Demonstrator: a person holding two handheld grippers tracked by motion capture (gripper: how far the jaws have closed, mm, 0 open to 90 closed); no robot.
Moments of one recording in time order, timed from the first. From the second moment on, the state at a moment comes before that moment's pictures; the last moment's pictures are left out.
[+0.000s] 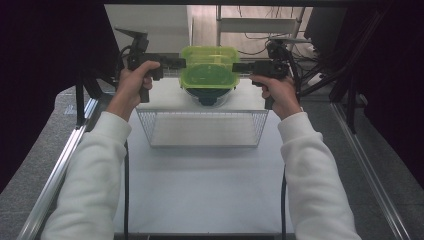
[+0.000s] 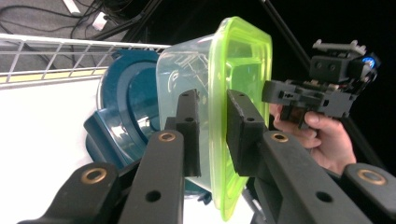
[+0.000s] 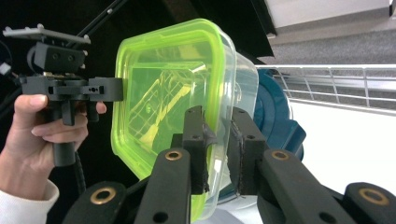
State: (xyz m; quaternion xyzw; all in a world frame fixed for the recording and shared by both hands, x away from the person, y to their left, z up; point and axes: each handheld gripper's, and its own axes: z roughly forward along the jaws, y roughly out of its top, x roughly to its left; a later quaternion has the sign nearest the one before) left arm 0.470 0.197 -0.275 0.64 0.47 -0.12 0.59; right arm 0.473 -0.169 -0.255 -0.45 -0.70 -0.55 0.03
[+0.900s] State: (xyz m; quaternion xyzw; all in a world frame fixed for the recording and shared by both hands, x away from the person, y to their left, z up) left arm 0.471 0.202 -0.279 0.61 0.49 -0.05 0.61; right arm 0.482 -0.170 -0.264 -0.50 -0.63 -0.60 0.01
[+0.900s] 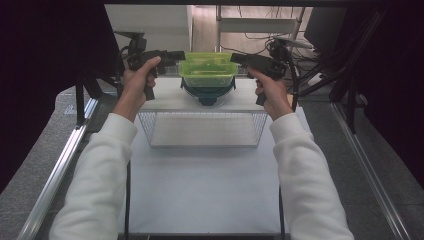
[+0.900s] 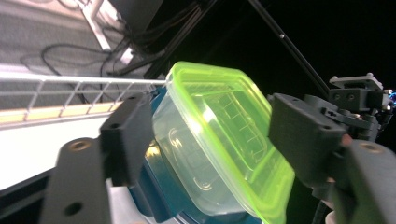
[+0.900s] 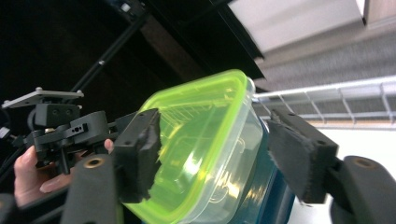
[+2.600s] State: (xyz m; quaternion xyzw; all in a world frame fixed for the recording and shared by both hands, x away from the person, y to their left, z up) left arm 0.258 0.208 -0.464 0.74 0.47 0.09 0.48; right arm 0.290 -0.253 -0.447 -0.40 -0.76 -0.49 -0.13
